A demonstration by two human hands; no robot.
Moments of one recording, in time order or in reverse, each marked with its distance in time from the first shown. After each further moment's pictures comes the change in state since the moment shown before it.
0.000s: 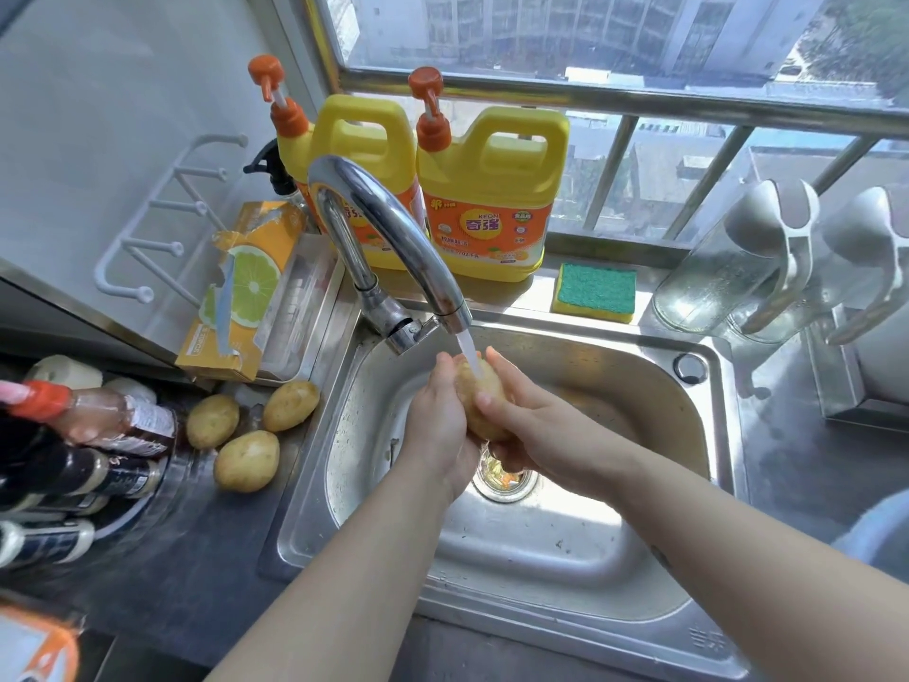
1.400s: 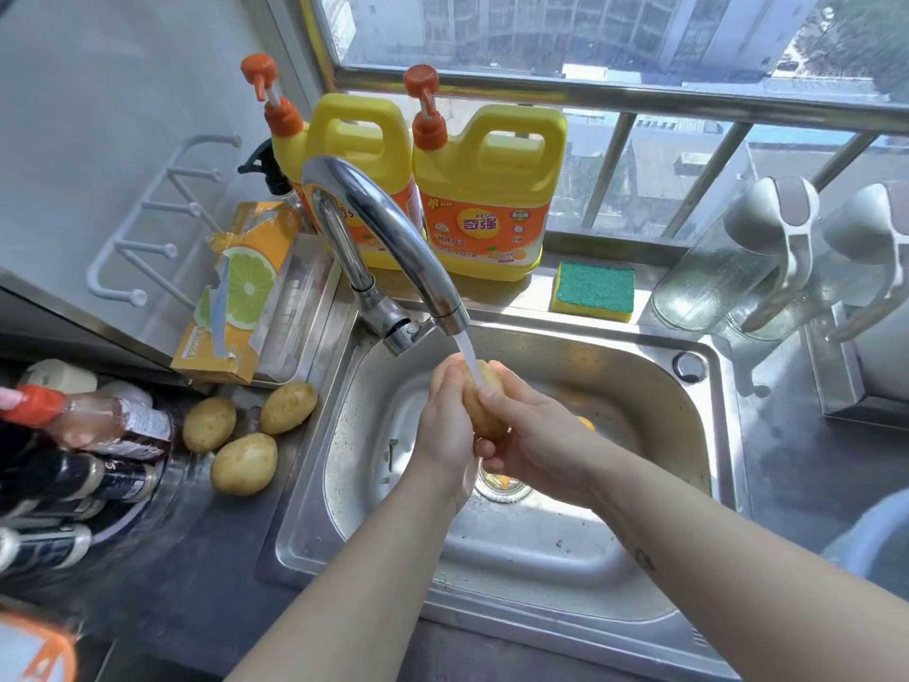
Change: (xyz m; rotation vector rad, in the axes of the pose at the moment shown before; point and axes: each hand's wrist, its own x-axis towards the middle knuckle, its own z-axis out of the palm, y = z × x) left_hand -0.002 -0.012 -0.001 0.163 -0.075 0.040; right_hand 0.011 0.013 0.005 0.373 -0.048 0.053
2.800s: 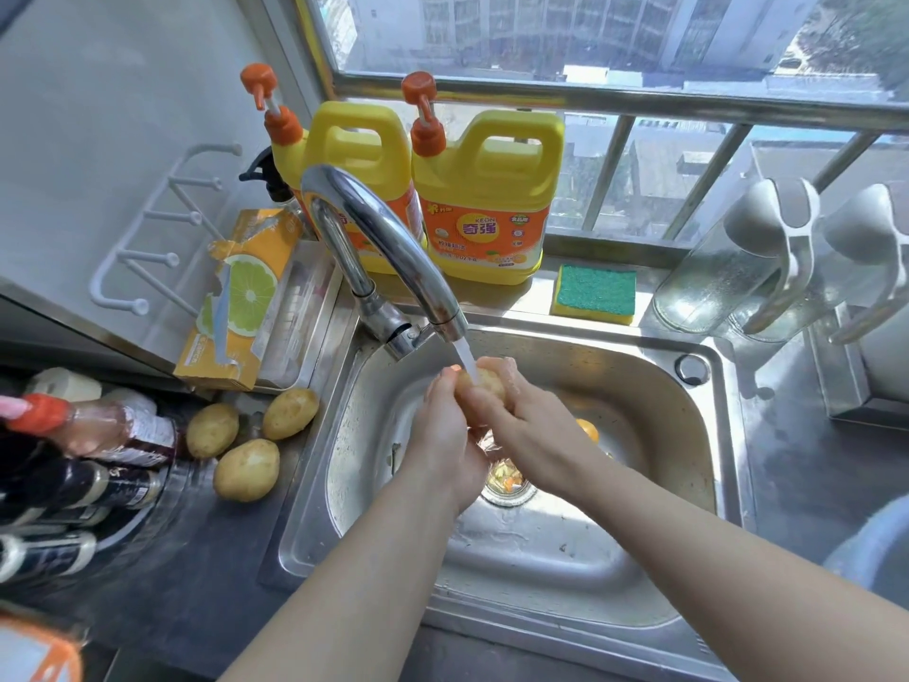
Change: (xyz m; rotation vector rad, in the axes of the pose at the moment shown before) left_hand 0.007 0.006 0.000 -0.220 0.112 -0.275; right_hand -0.004 -0.007 -0.001 -0.943 0.283 -0.305
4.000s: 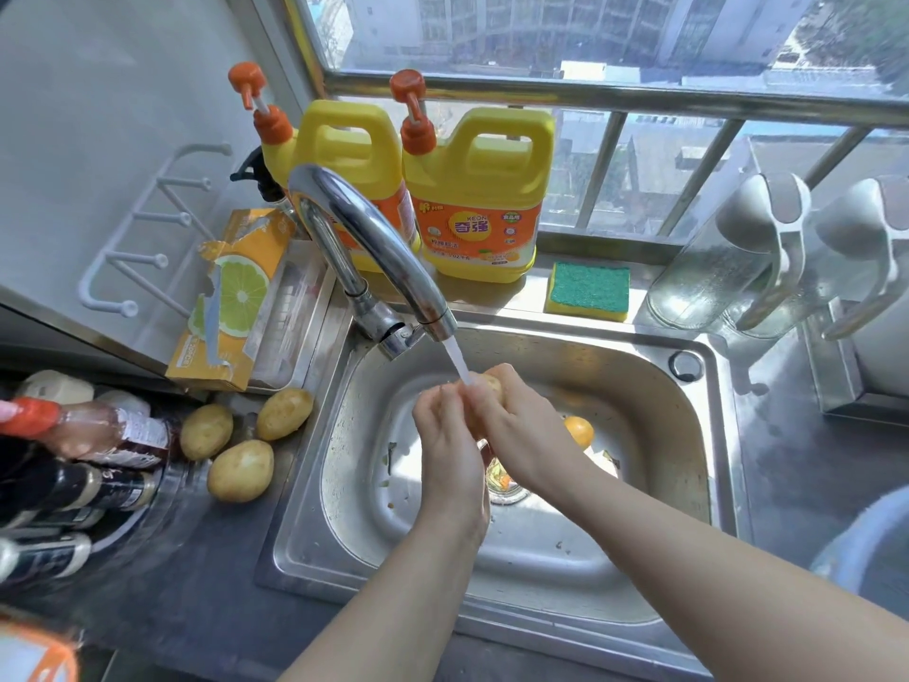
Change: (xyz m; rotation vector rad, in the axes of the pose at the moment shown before) left_hand -0.008 -0.036 -0.004 0.124 0.010 0.342; right_hand 0.001 0.003 0.011 0.151 0.119 0.117
